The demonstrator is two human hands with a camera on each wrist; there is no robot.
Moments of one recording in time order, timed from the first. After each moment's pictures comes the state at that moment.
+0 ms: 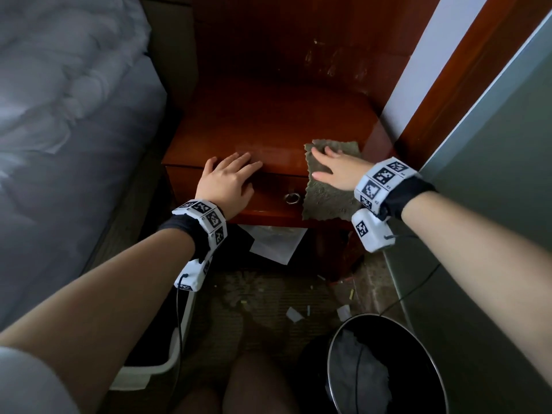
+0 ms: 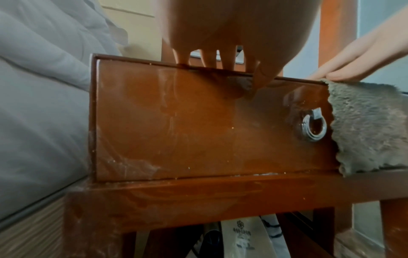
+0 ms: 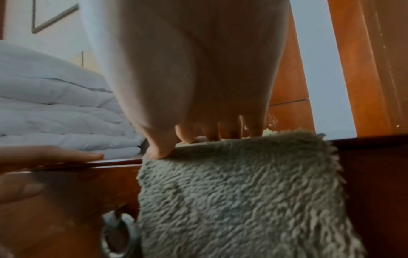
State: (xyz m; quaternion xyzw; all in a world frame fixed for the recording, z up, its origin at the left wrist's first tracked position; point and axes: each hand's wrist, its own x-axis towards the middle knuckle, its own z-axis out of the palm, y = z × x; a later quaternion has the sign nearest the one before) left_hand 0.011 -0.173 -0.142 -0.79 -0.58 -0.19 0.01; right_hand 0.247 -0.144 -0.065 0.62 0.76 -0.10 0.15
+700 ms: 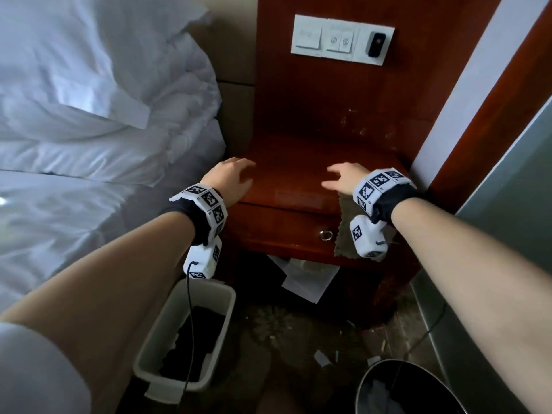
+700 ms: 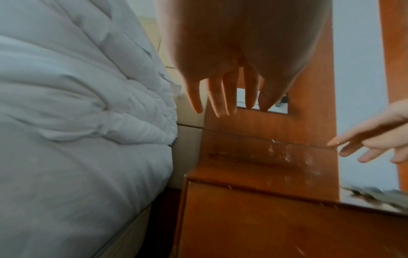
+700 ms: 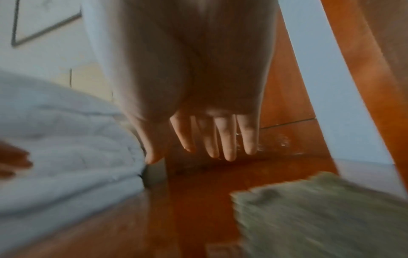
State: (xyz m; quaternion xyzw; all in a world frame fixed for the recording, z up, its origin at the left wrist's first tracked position) left_hand -0.069 -0.192 -0.040 -0.72 -0.64 -0.26 -0.06; right_hand 0.183 -0.145 -0.004 0.63 0.77 -0.09 -0.02
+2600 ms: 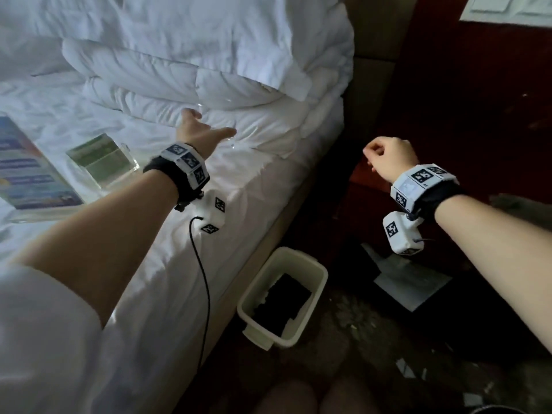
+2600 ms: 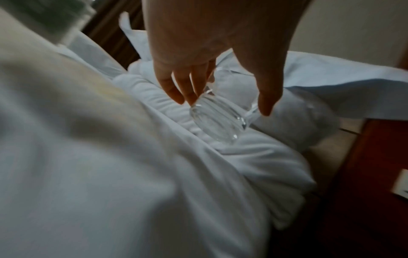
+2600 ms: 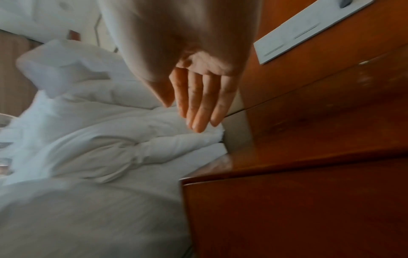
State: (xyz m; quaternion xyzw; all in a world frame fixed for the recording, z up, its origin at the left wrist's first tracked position) left_hand -0.296 -0.287 -0.021 -0.30 -0.80 -0.51 -0.14; right_hand 0.015 -0.127 -0.053 0.50 0.80 -0.14 -0.29
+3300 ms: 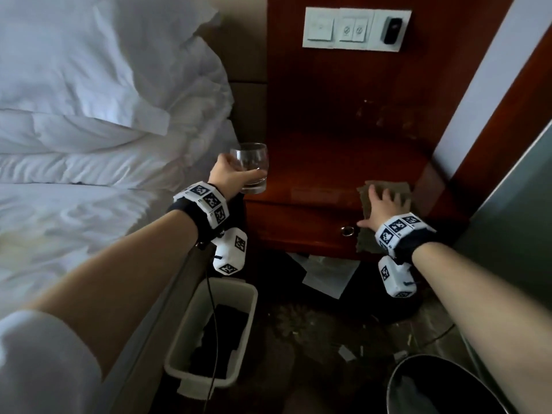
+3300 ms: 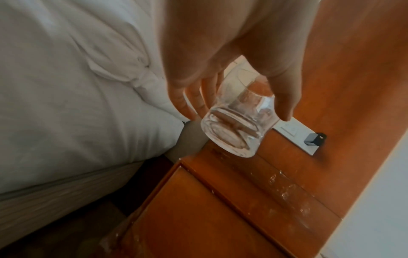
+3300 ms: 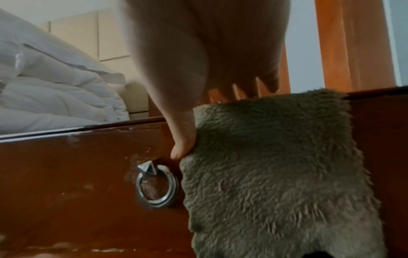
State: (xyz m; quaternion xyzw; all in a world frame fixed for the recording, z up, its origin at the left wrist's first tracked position) left_hand -0.111 -0.154 -0.073 -0.48 -0.66 -0.46 -0.34; right_hand 0.217 -0.150 -0.097 0.73 0.68 -0.01 0.04
